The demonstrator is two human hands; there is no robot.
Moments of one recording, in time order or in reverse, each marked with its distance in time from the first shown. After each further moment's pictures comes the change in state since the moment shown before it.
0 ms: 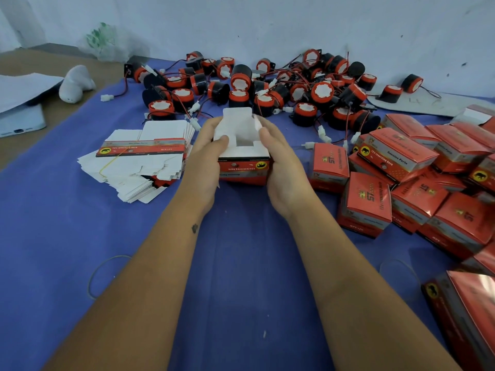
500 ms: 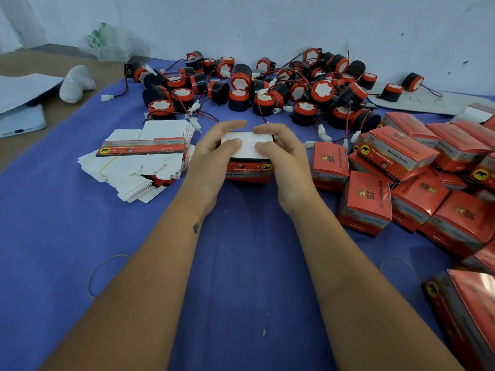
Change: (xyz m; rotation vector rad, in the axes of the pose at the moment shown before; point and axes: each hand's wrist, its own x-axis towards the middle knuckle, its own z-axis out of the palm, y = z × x) left_hand -0.005 0.000 0.004 0.037 -0.056 0.013; right_hand -0.003 -0.004 -0.008 -0.277 0.109 -0.121
